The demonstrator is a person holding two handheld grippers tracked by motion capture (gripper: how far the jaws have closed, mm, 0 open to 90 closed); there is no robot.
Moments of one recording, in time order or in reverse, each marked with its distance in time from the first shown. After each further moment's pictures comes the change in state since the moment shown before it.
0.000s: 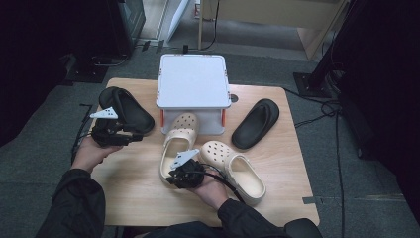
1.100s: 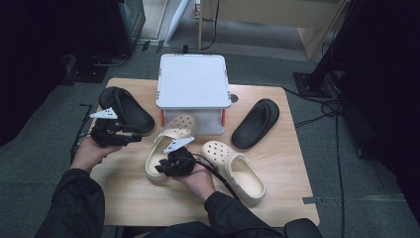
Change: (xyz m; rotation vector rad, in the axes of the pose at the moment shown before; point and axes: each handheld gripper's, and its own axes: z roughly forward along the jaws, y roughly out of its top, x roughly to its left) left arm 0.005 -0.004 0.001 0.017 0.000 -0.011; right arm -0.018 0.028 0.023 -0.110 0.033 0.162
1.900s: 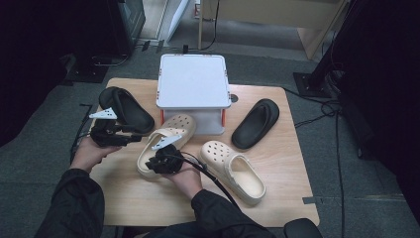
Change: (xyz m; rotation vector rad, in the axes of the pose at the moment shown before) left arm 0.001 -0.001 -0.001 -0.006 -0.006 0.007; right arm 0.009 0.018 0.028 -0.001 -0.037 0.022
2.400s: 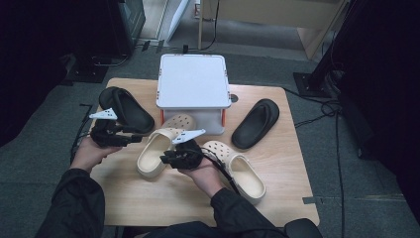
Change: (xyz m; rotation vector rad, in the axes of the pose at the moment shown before) left arm 0.000 0.000 0.000 0.004 -0.010 -0.001; right arm -0.016 -0.003 -0.061 -0.078 0.004 0.011
